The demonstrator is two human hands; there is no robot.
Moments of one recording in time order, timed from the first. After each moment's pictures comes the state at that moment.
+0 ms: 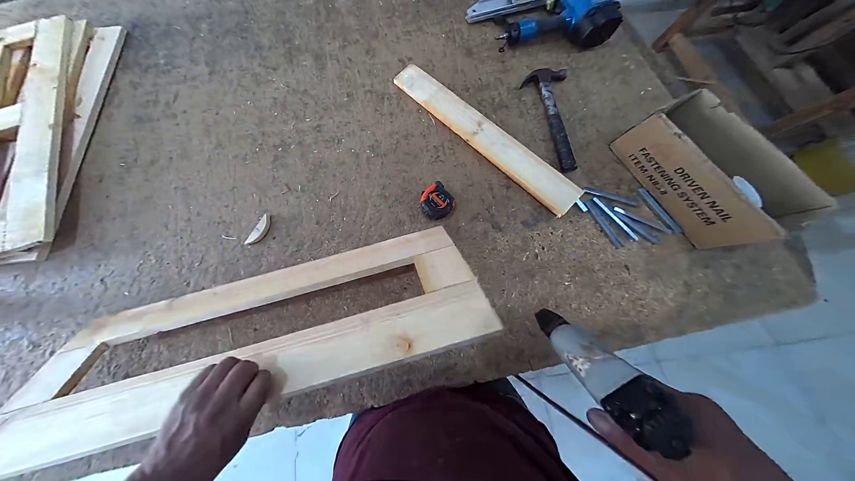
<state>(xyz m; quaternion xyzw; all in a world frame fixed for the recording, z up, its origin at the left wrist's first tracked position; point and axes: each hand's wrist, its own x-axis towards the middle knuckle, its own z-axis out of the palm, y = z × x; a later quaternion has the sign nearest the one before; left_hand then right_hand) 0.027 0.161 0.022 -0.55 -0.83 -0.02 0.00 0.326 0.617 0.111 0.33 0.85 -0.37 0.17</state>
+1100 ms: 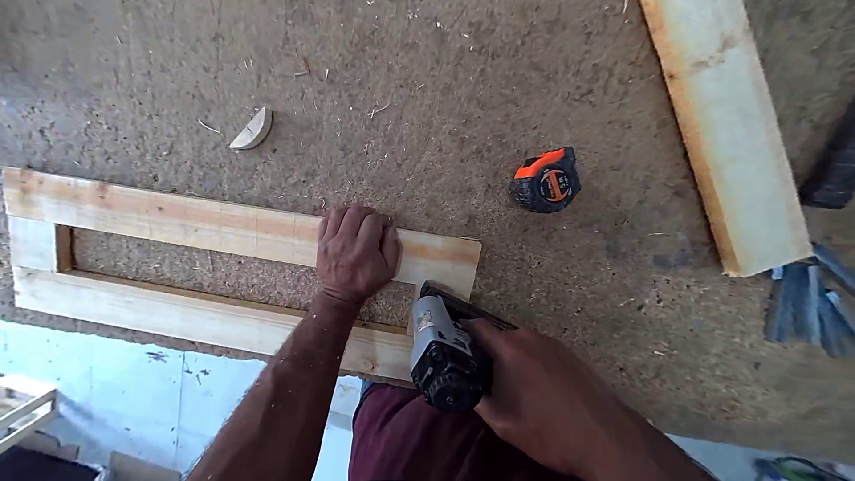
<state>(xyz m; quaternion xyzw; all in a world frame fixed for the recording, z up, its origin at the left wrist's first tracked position) -0.011 0.363 -0.130 -0.23 -0.96 -0.17 0.06 0.095 0.581 0.008 0.02 0.84 -0.25 0.47</state>
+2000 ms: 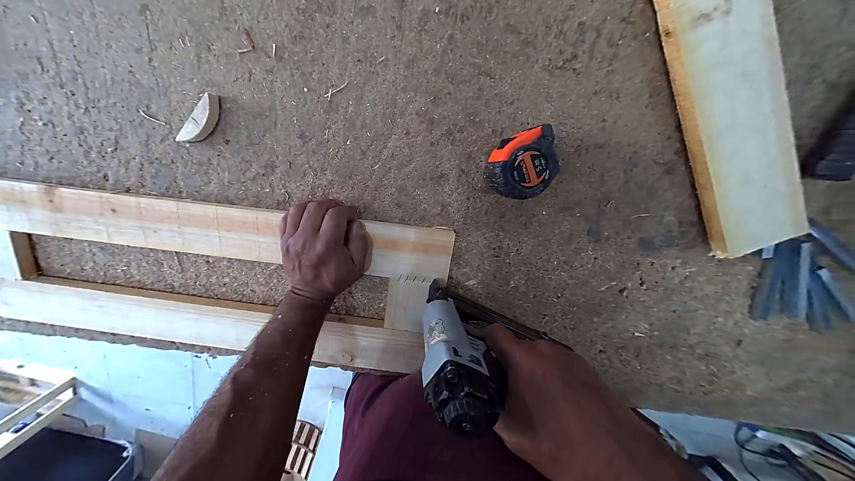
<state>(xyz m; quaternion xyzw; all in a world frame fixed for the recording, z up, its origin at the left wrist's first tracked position) -0.012 0.362 -0.128 -0.23 -0.96 -0.16 0.05 0.117 0.615 0.013 0.07 0.83 -0.23 0.51</state>
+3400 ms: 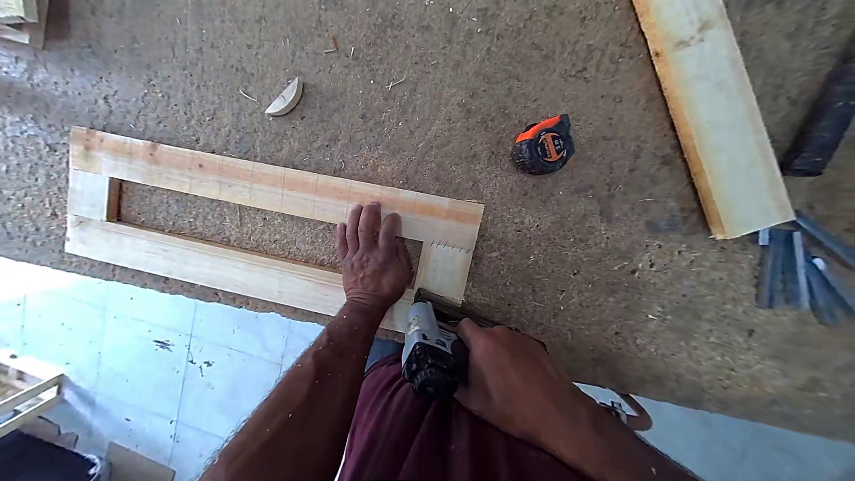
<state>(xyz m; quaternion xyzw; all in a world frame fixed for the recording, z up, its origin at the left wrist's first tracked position) 0.084 0.357 -0.133 -0.13 -0.99 -0.09 0.01 0.144 0.544 0.016 0.02 0.78 -0.20 0.59</state>
